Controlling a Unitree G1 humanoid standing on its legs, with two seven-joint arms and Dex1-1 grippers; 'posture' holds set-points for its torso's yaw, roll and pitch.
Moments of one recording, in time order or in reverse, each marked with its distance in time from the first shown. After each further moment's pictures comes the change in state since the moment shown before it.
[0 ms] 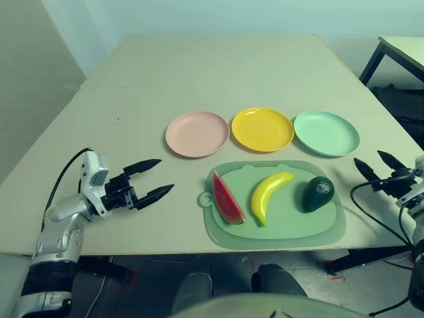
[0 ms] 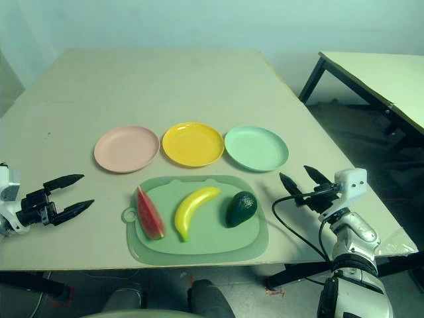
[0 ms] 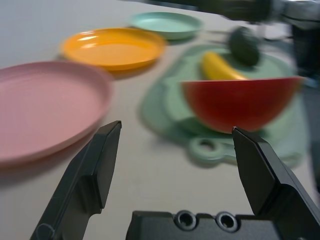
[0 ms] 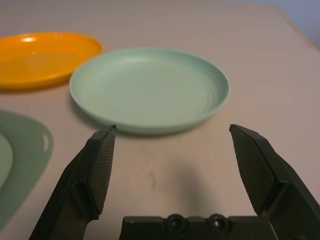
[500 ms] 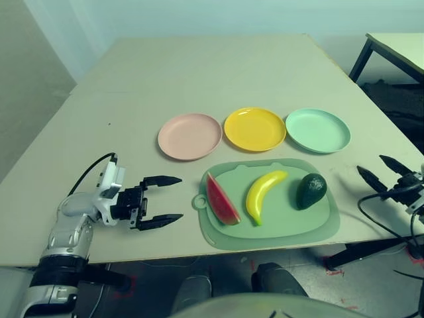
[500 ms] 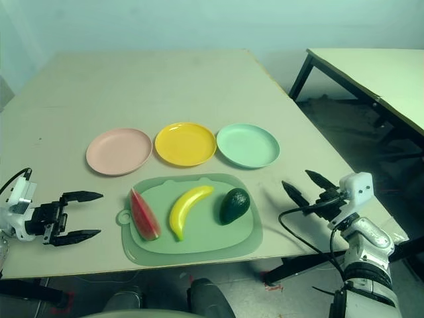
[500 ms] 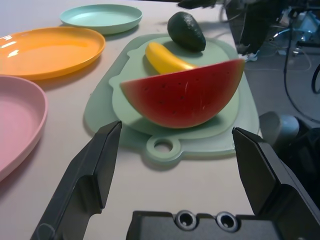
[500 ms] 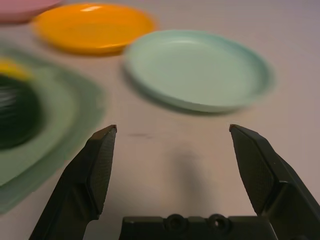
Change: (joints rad) left arm -0.028 0.000 -0.033 0.099 0.014 -0.090 -0.139; right arm 0.130 -0.099 0.093 -0.327 0.005 0.148 0.242
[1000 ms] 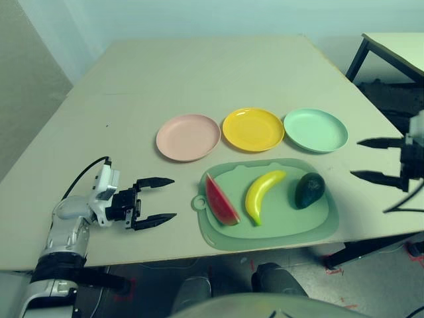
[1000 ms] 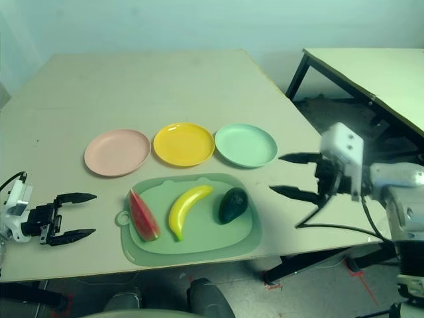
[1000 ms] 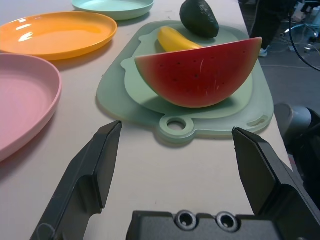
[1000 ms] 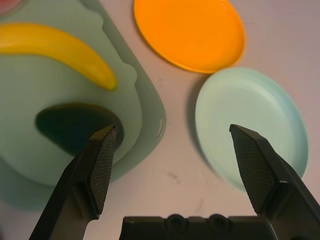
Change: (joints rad) left arm 0.003 0.000 0.016 0.101 0.019 -0.079 -0.008; right arm -0.111 -0.274 0.282 -0.810 -0.125 0.629 -0.084
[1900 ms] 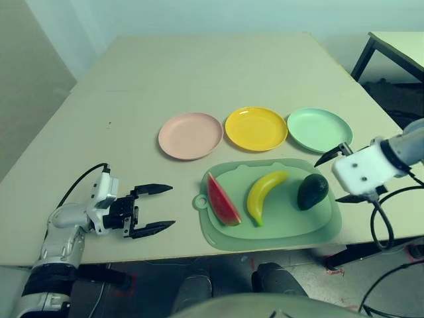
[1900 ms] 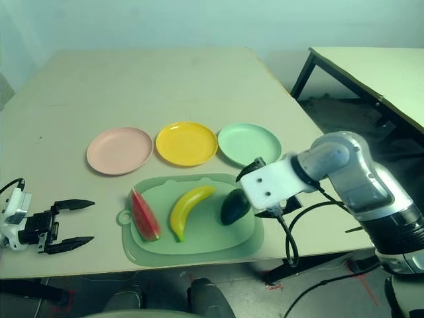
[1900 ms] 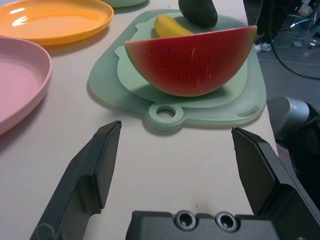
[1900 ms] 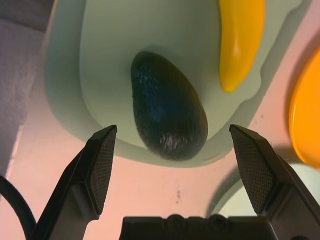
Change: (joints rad) left arm 0.072 0.018 0.002 -0.114 0.003 0.047 0.047; right arm -0.229 -0.018 0.406 -0.043 -0.381 -0.476 0.309
